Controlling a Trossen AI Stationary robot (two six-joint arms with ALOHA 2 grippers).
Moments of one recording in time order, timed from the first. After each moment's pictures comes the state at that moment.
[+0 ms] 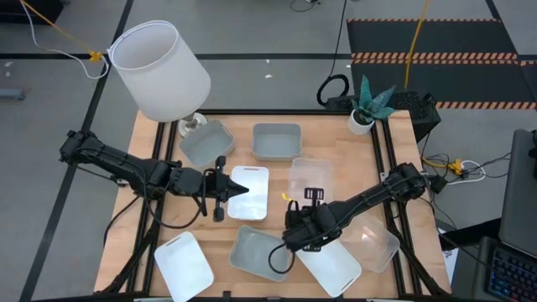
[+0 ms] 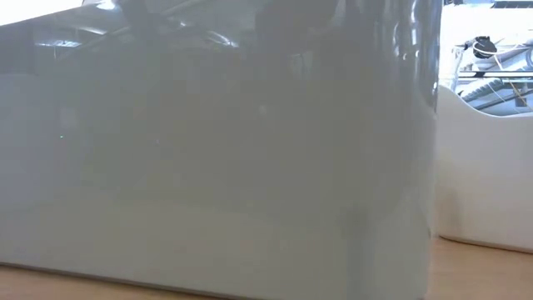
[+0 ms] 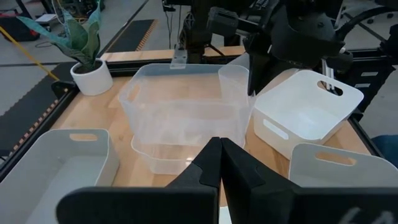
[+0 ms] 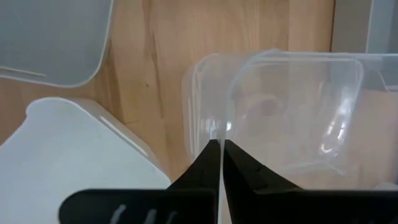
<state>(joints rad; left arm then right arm) -0.31 1.14 0.88 -0.10 -0.31 -0.06 0.45 1.93 1.85 -1.50 0.31 0.50</state>
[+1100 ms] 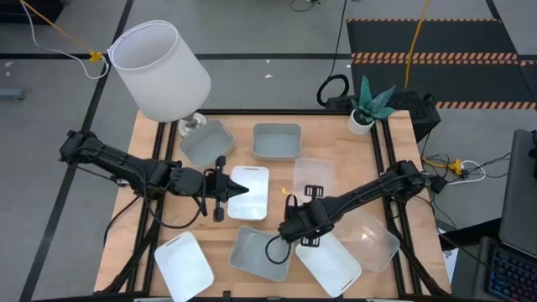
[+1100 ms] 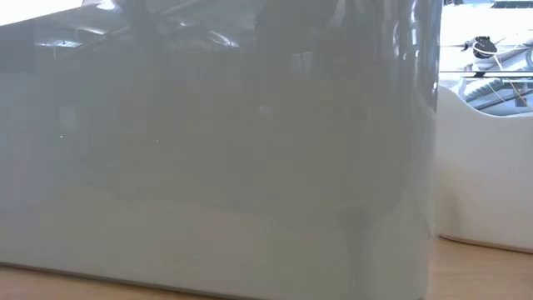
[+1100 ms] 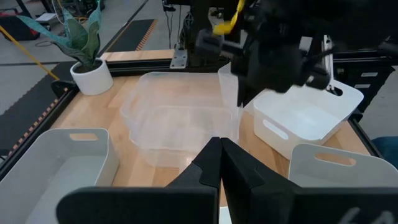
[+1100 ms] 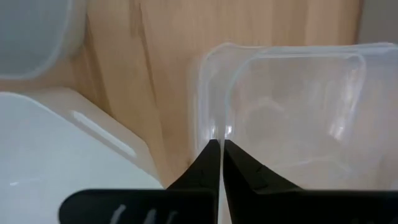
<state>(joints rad) -0.31 1.14 0.88 -0.10 -0.31 -0.07 0.39 1.93 1.72 -1.44 0.22 0.50</state>
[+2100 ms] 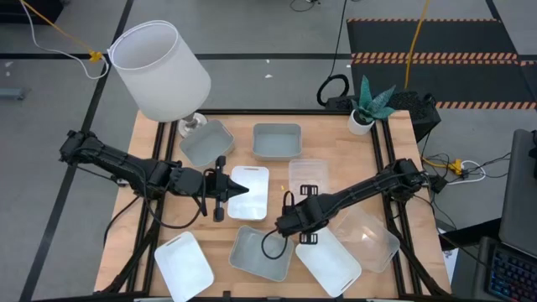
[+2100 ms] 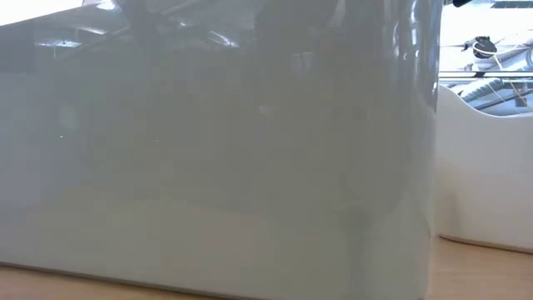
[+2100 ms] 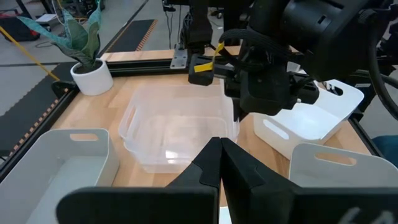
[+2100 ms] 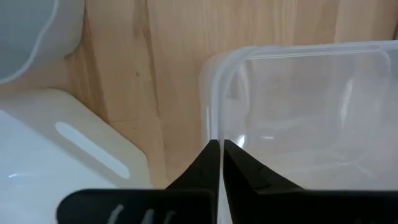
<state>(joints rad) -0.31 1.14 0.88 -0.10 -0.31 -0.06 0.36 1.93 1.63 -1.29 0.16 0.41</state>
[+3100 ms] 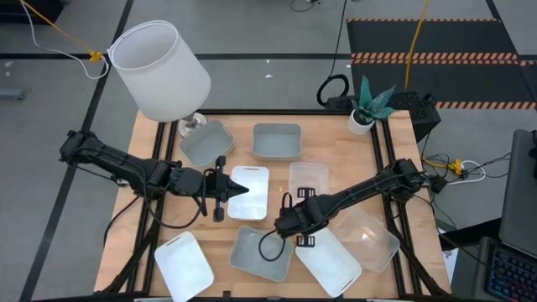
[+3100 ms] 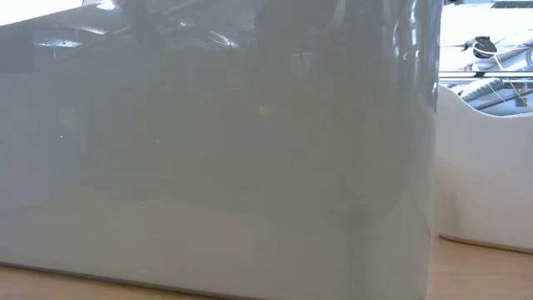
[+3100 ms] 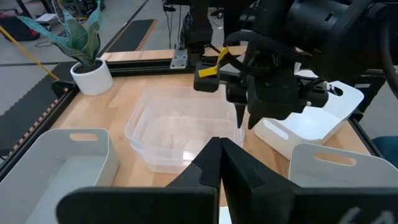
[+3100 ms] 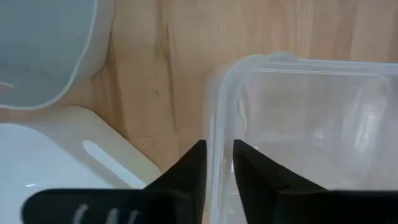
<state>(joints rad) -0.31 1.14 0.88 -0.10 -0.31 -0.06 0.36 1.93 1.63 -1.25 0.16 0.40</state>
